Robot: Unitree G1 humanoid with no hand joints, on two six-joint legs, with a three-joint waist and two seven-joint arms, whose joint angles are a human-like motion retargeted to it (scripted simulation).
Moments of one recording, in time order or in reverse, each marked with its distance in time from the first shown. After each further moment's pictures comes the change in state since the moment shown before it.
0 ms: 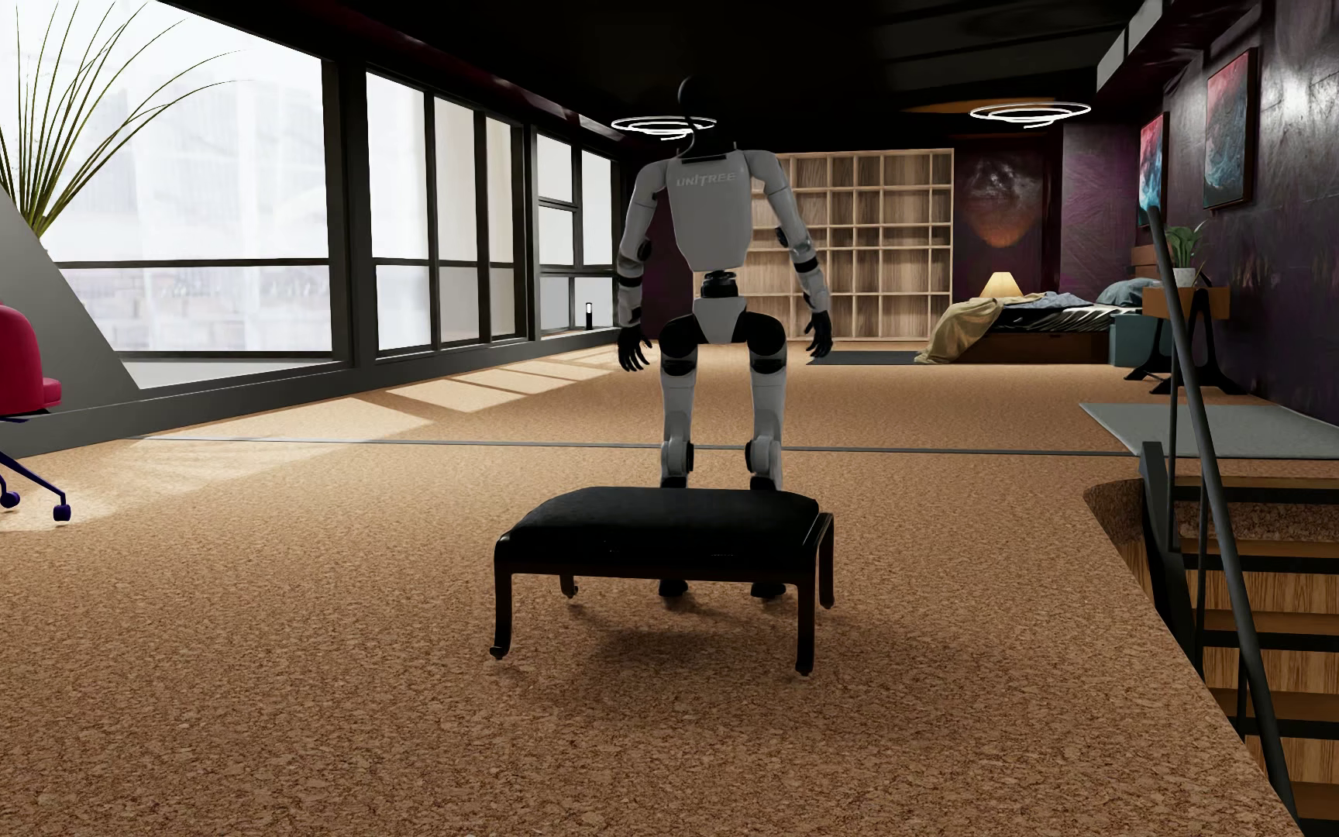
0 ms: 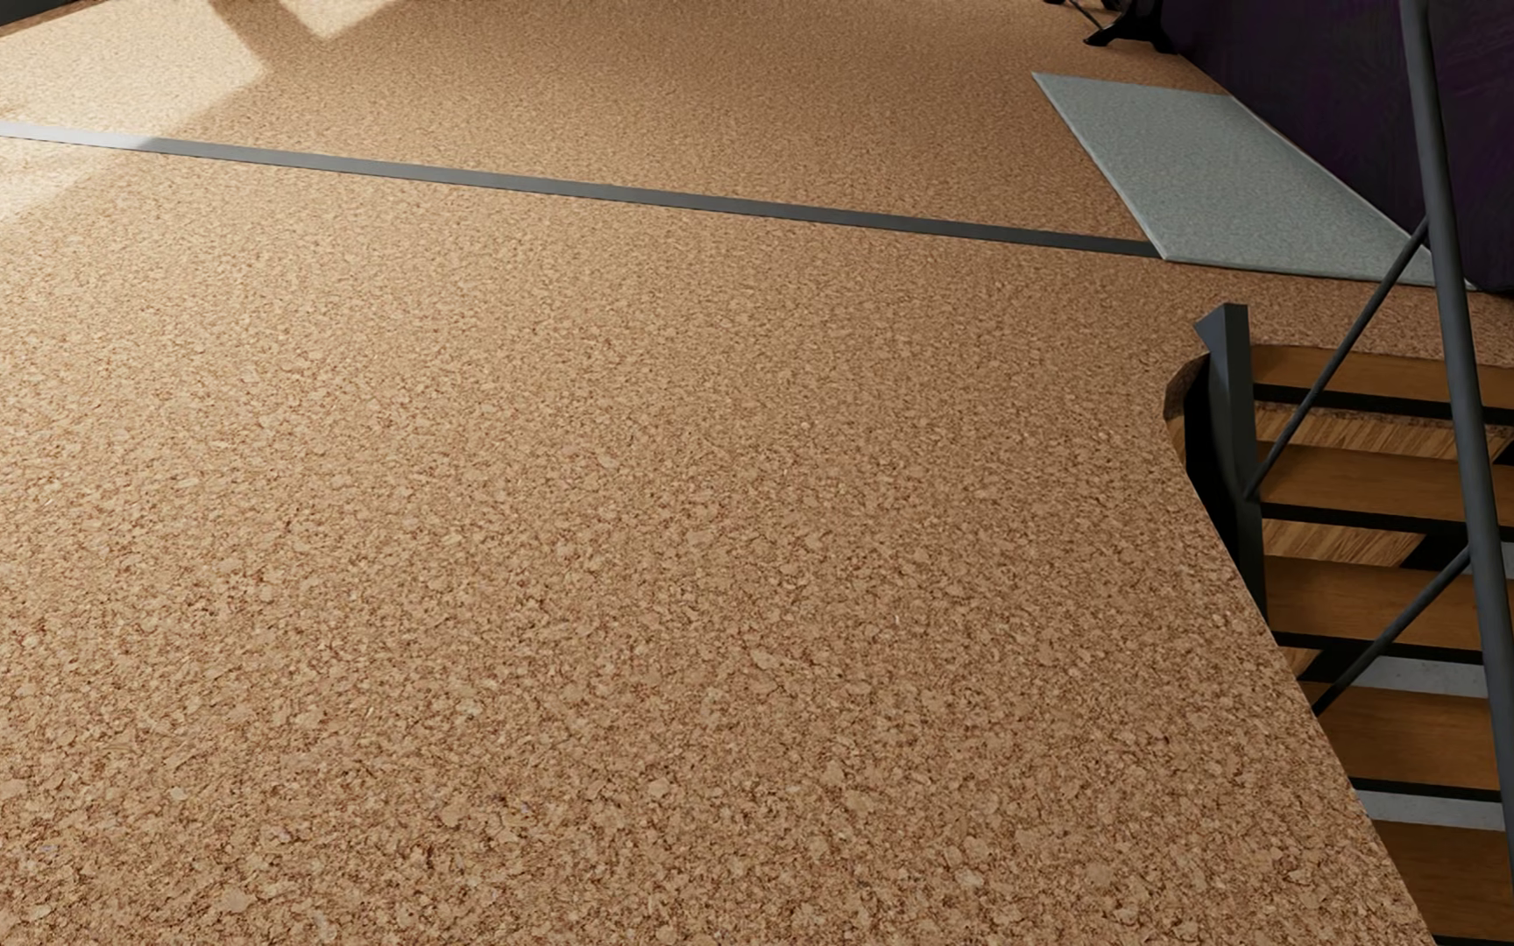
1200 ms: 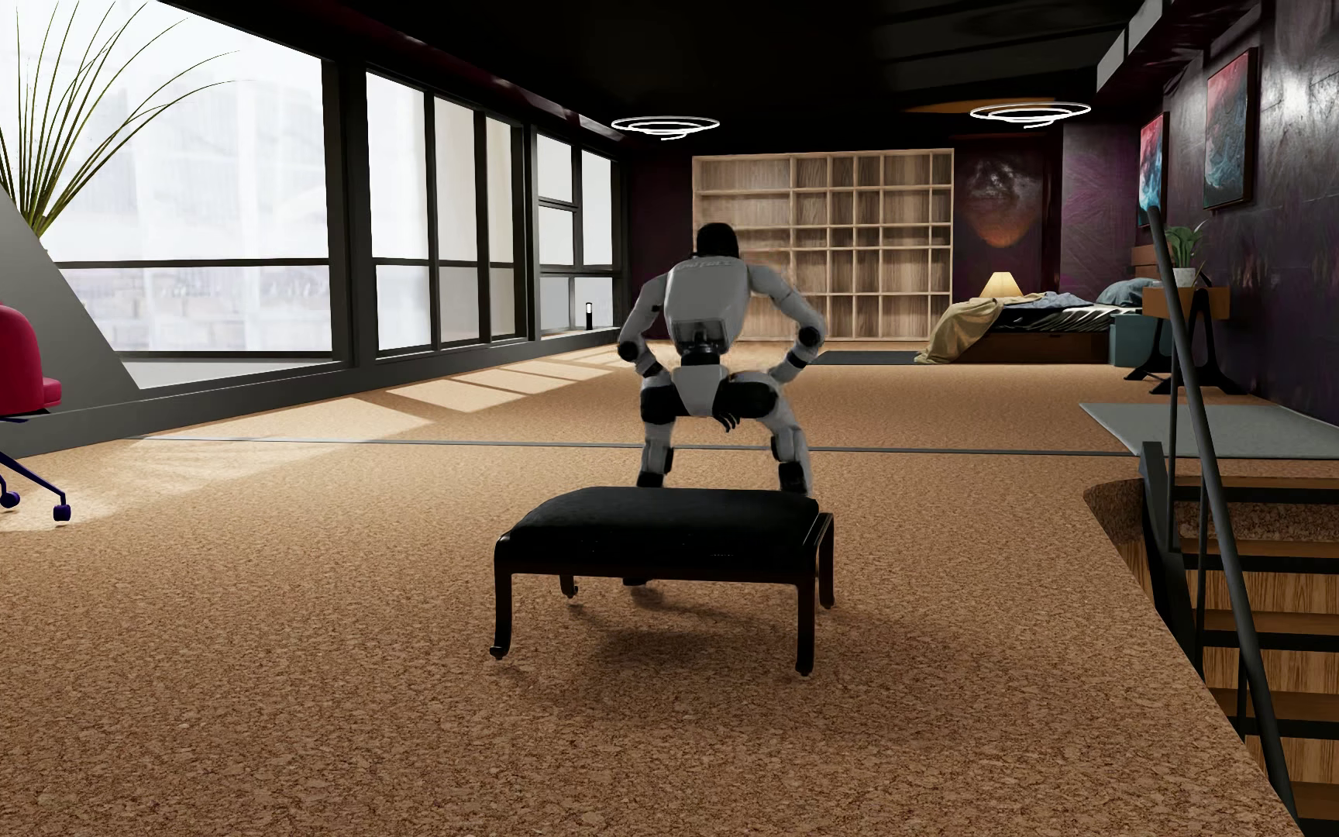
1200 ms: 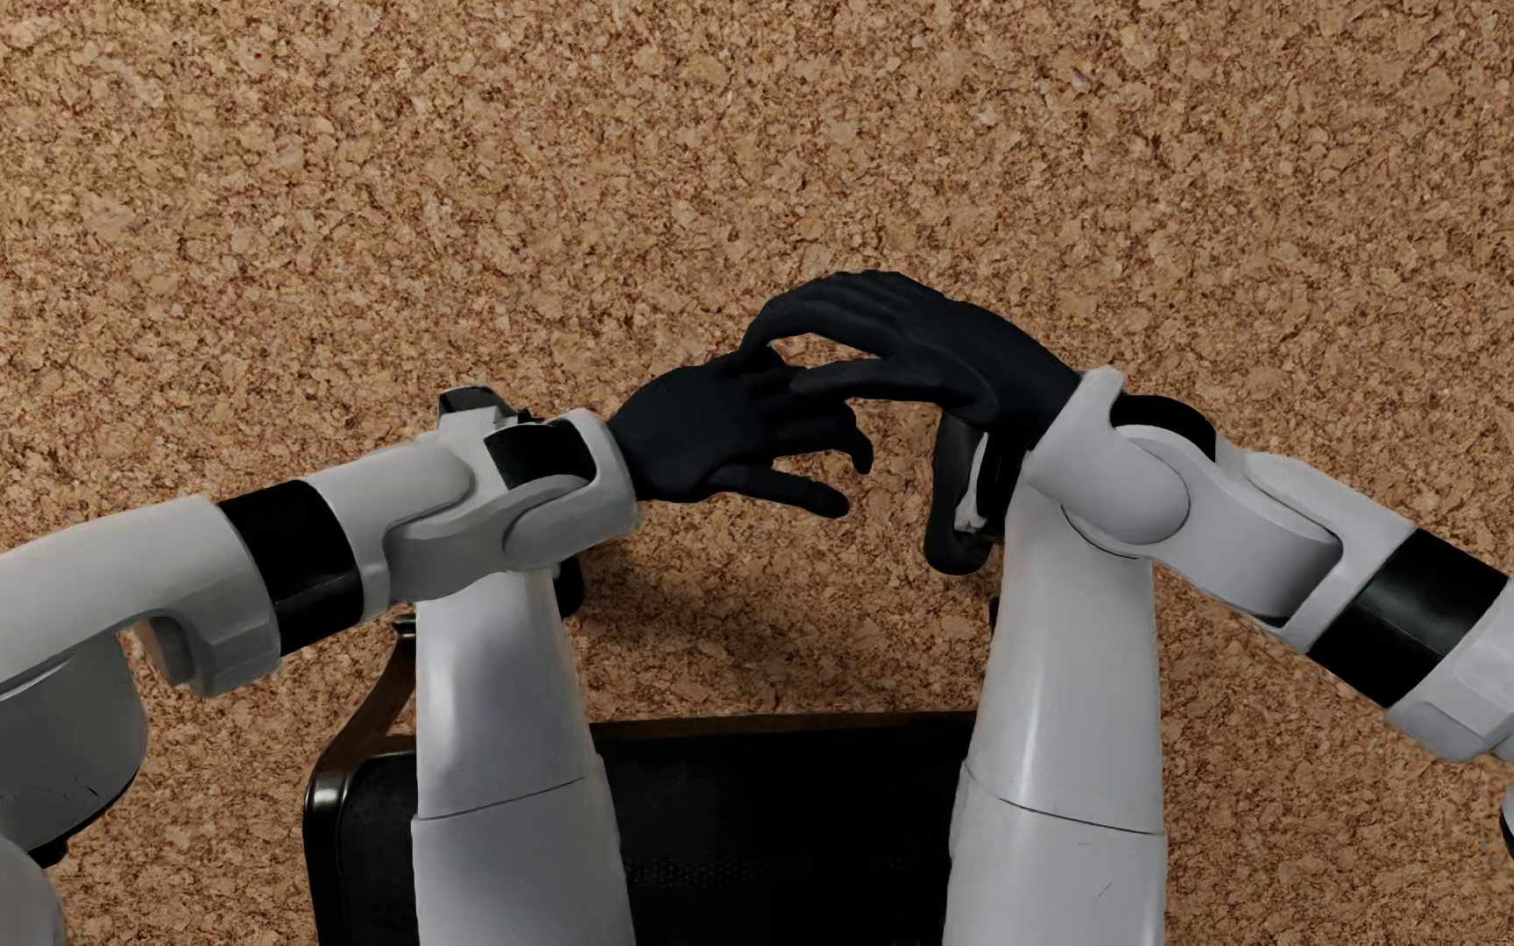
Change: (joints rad) body -1.262 -1.392 -0.031 0.167 -0.175 0.044 -0.244 0.171 0.887 1.358 1.459 -1.138 -0.846 -0.299 -0.264 0.410 -0.552 -0.182 0.237 -0.963 0.608 -0.931 -1.165 0.052 0.104 -0.245 -0.281 0.356 -0.284
